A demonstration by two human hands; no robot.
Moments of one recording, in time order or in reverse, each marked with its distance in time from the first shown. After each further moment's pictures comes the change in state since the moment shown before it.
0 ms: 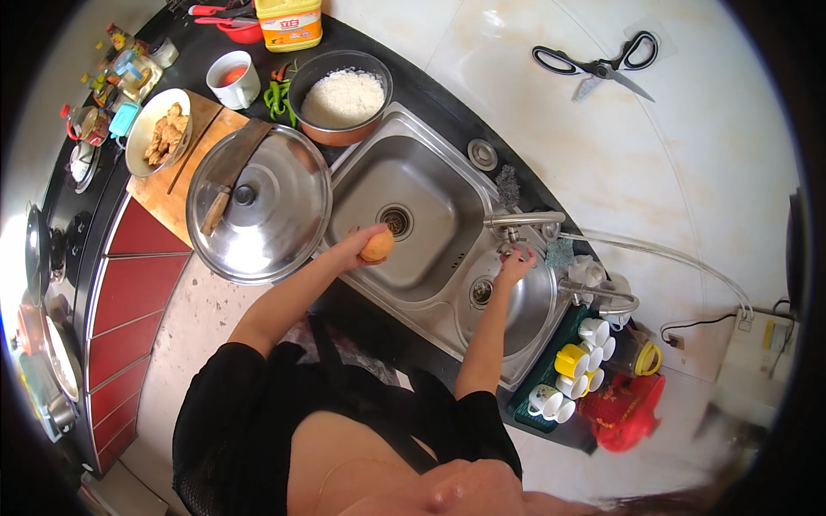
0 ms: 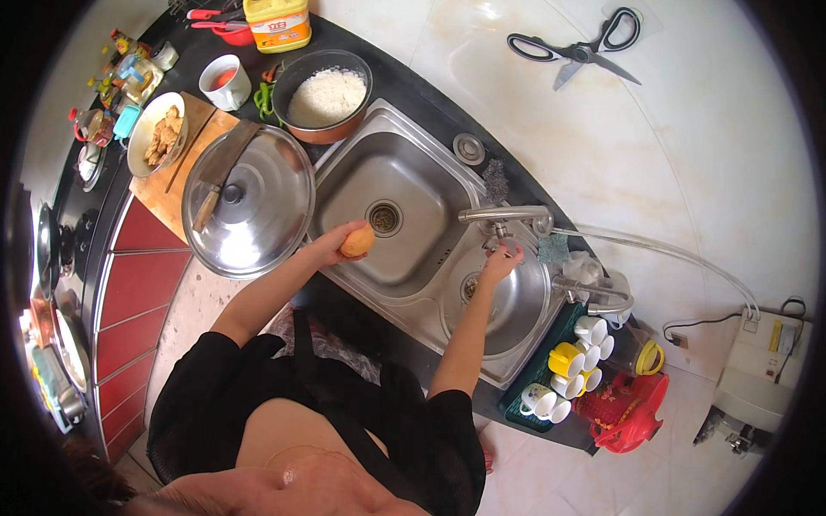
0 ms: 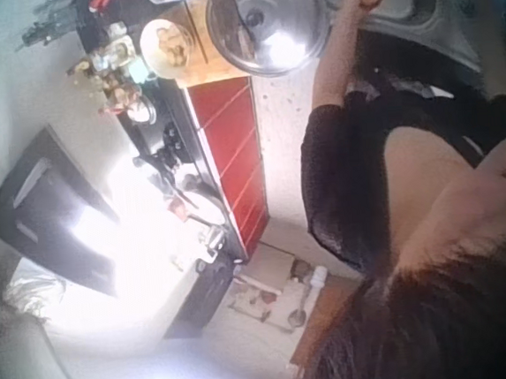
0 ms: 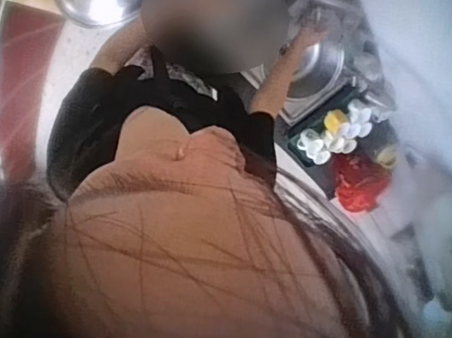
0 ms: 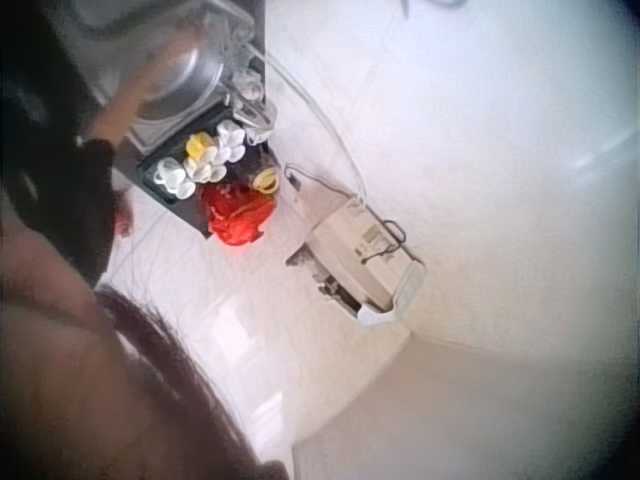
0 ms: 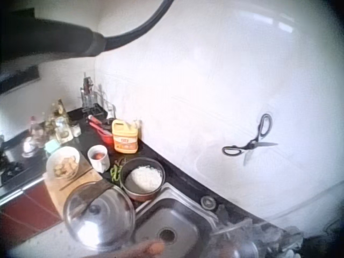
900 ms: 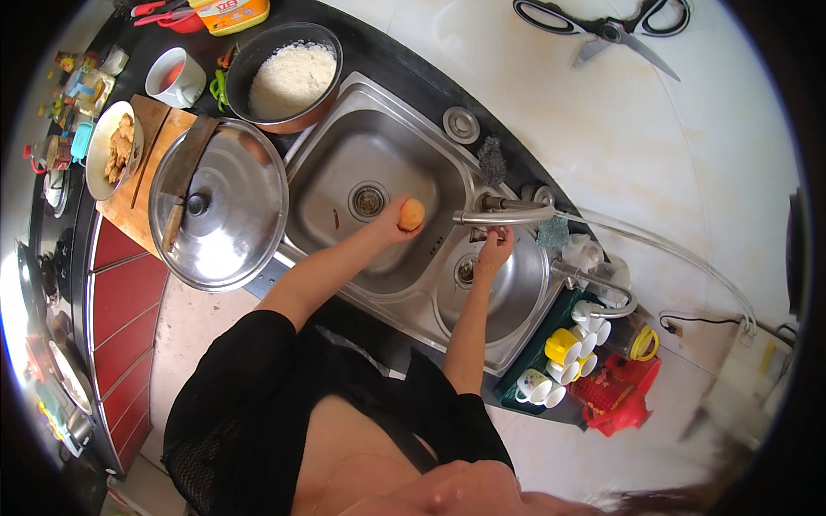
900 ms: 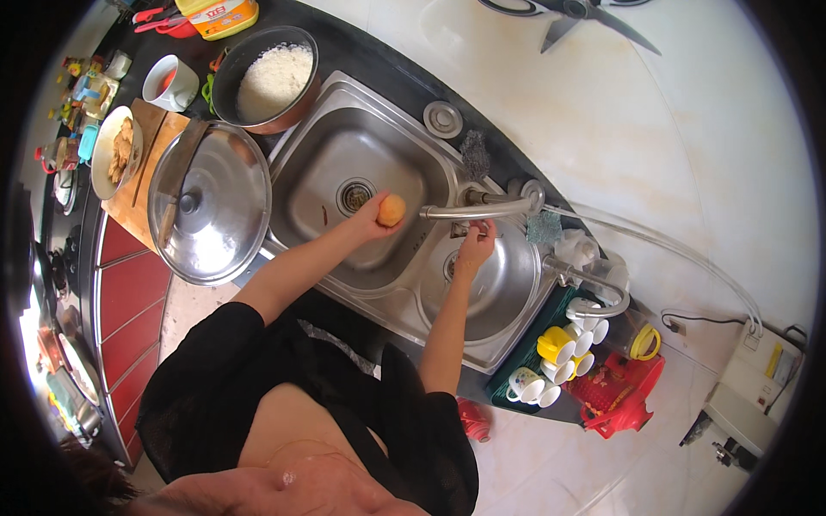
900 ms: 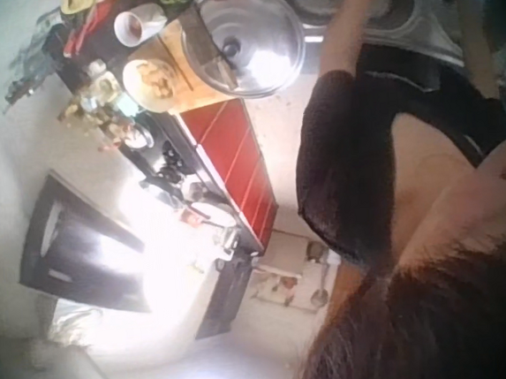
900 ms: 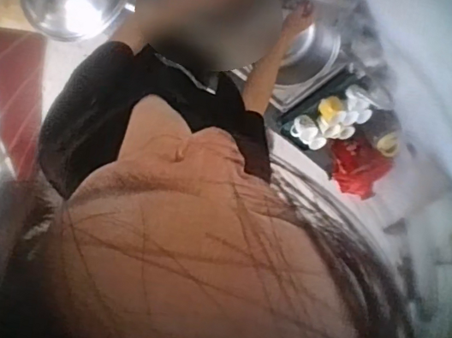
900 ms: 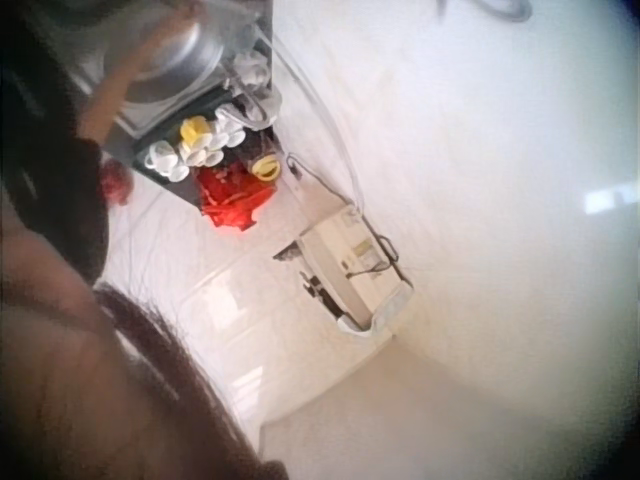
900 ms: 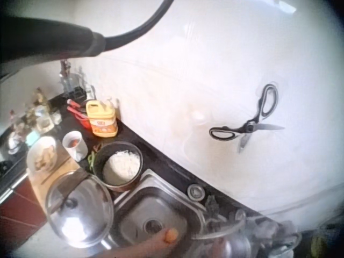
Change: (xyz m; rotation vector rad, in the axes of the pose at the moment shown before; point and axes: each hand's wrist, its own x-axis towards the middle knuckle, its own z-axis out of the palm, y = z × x) left_hand 0.122 -0.018 0.111 -0.593 -0.008 -0.260; right_hand 0.000 0.009 -0.001 0.232 -0.127 -0.081
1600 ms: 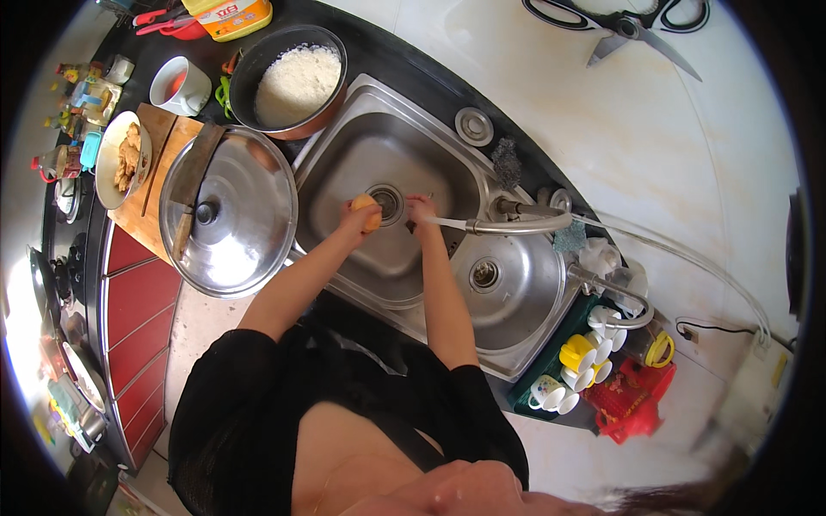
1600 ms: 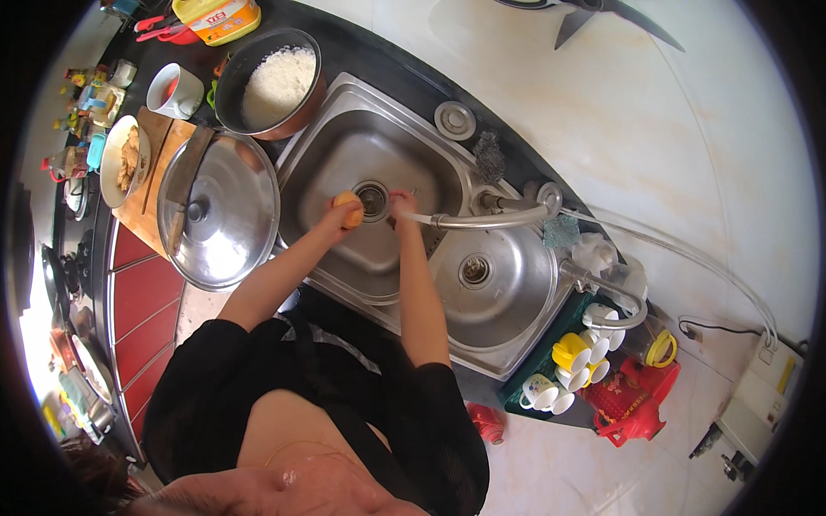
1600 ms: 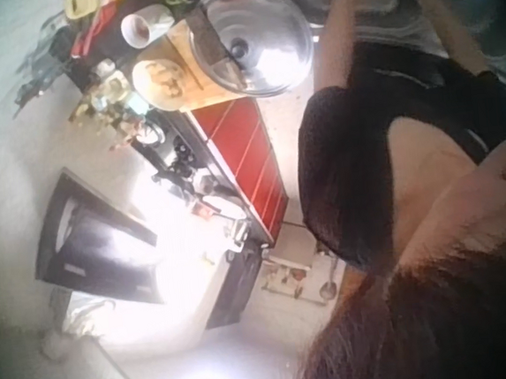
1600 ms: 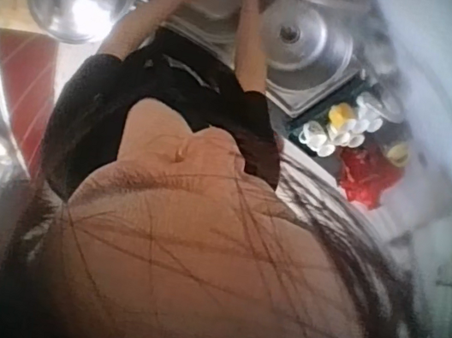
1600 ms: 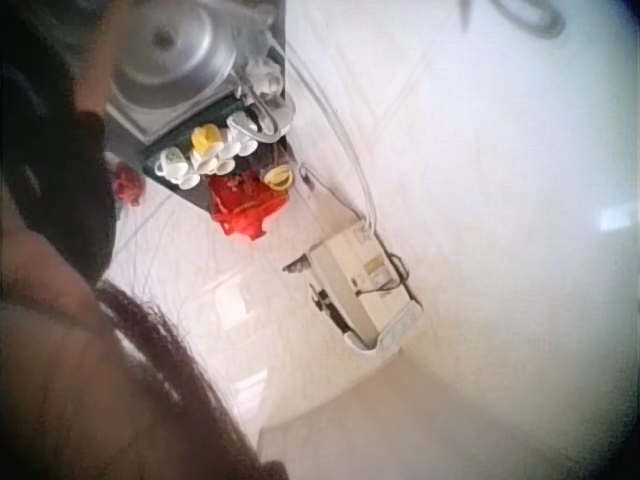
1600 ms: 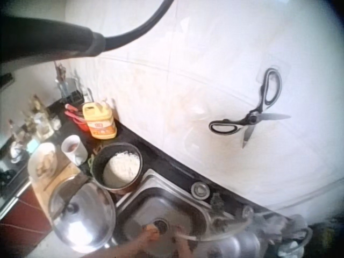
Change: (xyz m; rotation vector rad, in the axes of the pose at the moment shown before) left_hand -0.028 0.054 -0.064 0.443 0.348 0.553; right_hand -0.030 0.082 0.155 -0.218 -0.444 0.797
